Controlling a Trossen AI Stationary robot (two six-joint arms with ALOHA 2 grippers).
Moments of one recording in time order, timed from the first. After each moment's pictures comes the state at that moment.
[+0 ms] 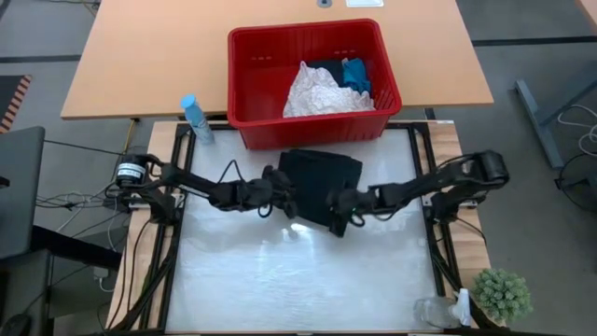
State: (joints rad) left arm 0.01 1.69 0.73 0.60 -0.43 -0.32; right arm 0.08 1.55 0.69 0.14 0.20 0.32
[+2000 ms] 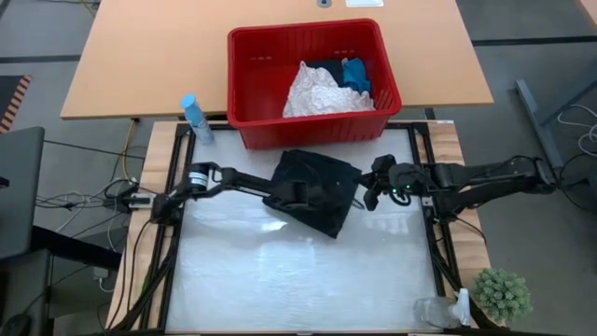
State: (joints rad) left arm 0.02 2.25 1.61 -0.06 -0.09 -0.07; right arm 0.04 0.87 0.69 -0.37 0.39 0.49
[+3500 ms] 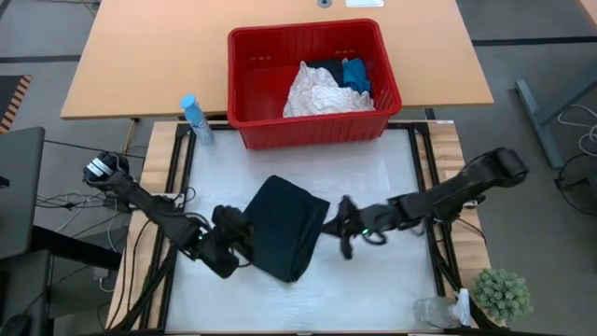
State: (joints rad) left arm -0.59 1.39 0.96 -0.61 -0.88 -1.25; right arm 0.35 1.37 0.79 0.22 0.28 0.52
